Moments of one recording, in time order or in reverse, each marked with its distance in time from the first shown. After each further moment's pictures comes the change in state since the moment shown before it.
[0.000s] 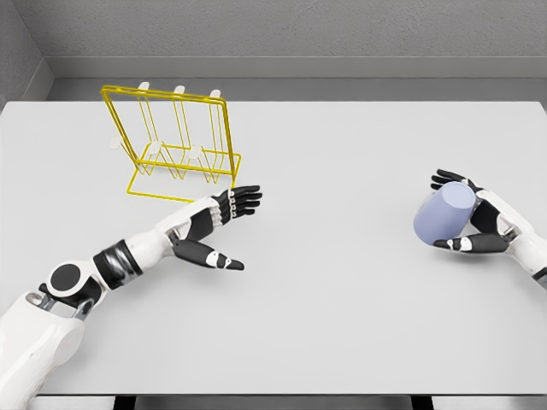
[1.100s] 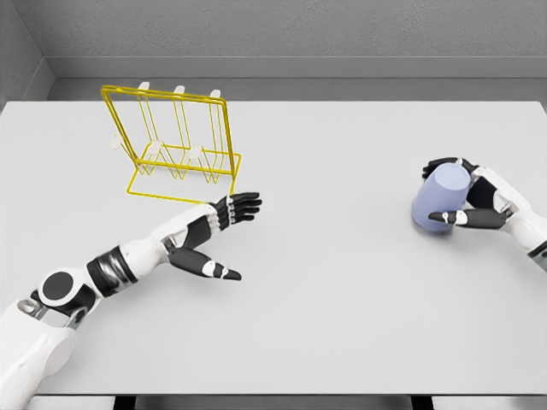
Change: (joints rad) left arm 0.040 0.036 0.000 -0.072 0.000 -0.032 0.000; right arm -0.072 0.011 0.000 -0.019 0.002 0.021 0.000
